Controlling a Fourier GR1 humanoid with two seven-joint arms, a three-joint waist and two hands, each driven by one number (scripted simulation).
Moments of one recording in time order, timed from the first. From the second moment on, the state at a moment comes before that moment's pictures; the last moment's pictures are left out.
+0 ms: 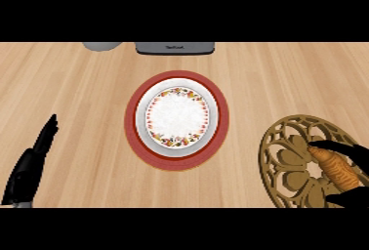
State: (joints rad) left arm 0.08 0.38 0.01 -1.46 -0.09 0.12 -0.14; right arm 0.04 -0.58 -0.07 -1.53 0.39 0.59 0.02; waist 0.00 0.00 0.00
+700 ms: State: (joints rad) left arm 0.07 0.34 0.05 -1.49 -0.14 0.06 -0.12; right arm -0.14 -0.54 -0.08 -1.33 0.58 0.48 -0.15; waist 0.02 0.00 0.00
